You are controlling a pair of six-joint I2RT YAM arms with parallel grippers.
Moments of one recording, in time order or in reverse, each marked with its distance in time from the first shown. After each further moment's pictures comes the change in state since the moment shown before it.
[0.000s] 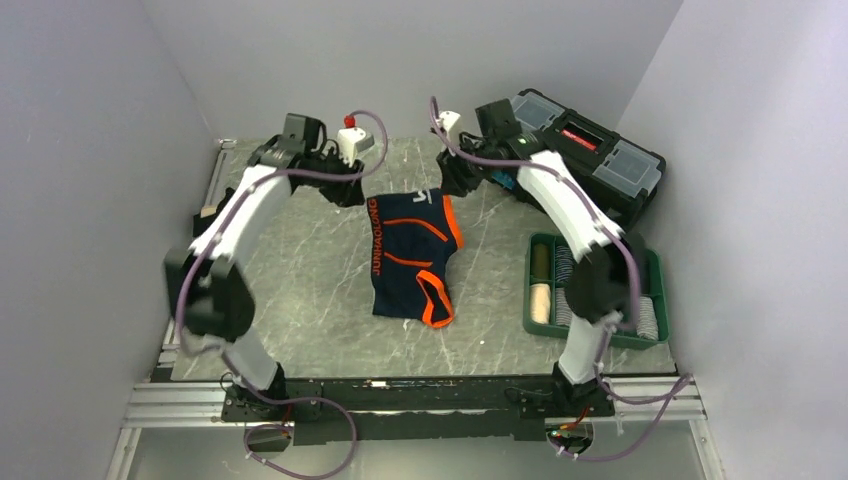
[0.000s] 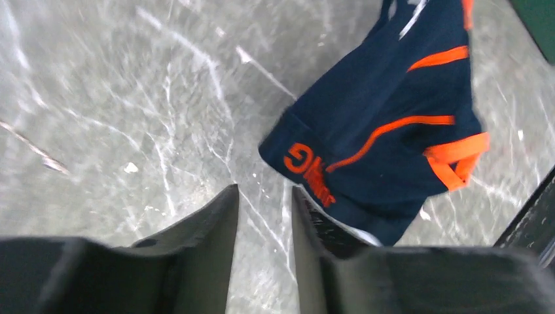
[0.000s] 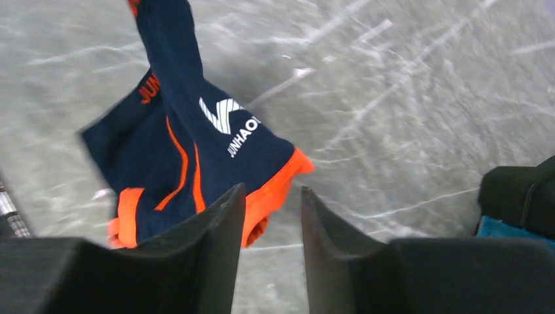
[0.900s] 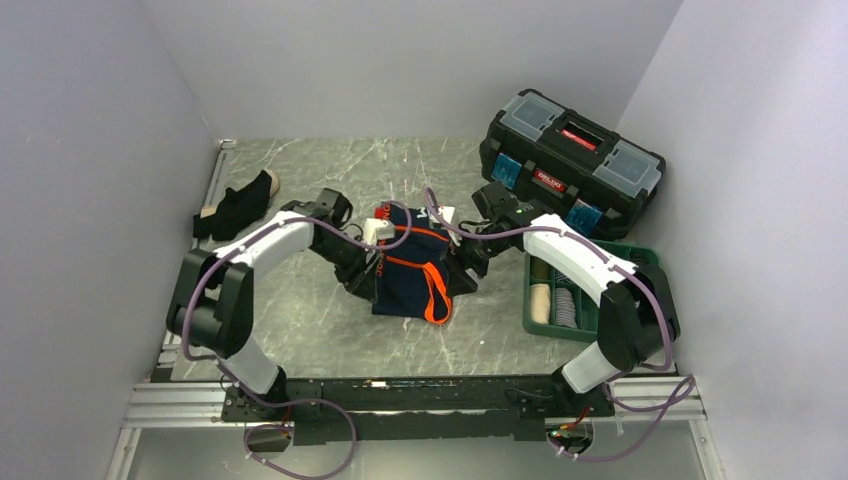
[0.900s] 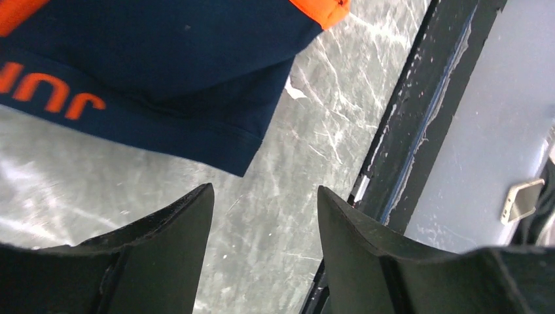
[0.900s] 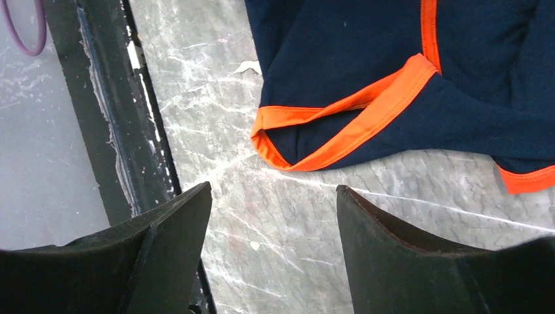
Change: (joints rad) left arm -0.103 0.003 -0.438 -0.090 0.208 0.124; right arm 0.090 -0.218 -0.625 0.032 -0.202 -0.079
